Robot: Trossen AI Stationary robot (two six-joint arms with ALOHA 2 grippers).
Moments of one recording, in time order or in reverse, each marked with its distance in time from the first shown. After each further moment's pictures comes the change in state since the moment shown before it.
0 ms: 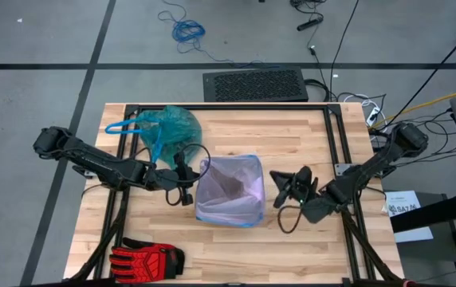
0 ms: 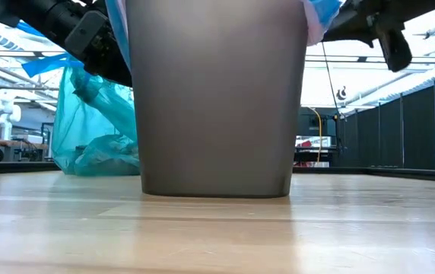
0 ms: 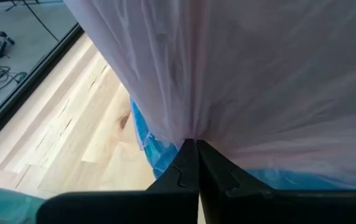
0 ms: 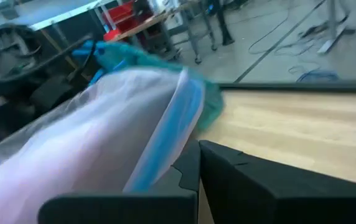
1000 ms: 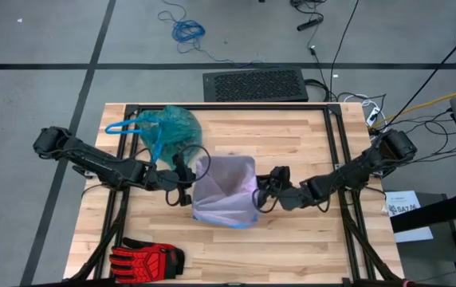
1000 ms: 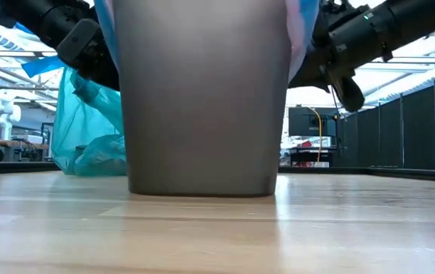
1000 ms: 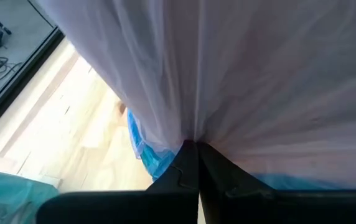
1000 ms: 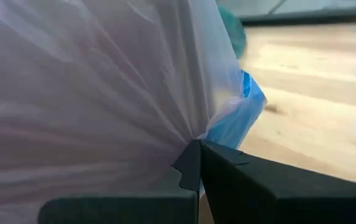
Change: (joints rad) left arm 0.000 -0.001 -0.003 -0.051 0.007 -0.009; right arm -0.221 0.204 -0.001 0.210 -0.405 -0.041
